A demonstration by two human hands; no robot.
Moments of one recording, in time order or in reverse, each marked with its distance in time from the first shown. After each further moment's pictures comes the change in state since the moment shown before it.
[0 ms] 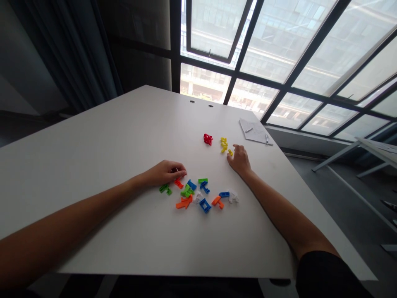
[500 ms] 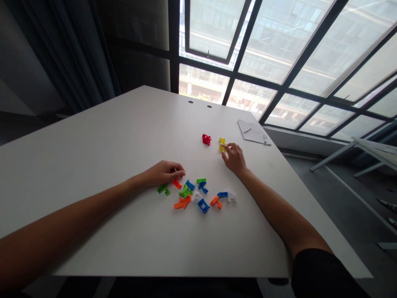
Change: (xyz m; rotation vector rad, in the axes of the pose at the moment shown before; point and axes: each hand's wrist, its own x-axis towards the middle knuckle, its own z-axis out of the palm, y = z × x) left_hand 0.002 0.000 0.000 0.001 0.007 -0.010; right_hand 0.008 -0.018 -0.010 -0.011 -0.034 -0.192
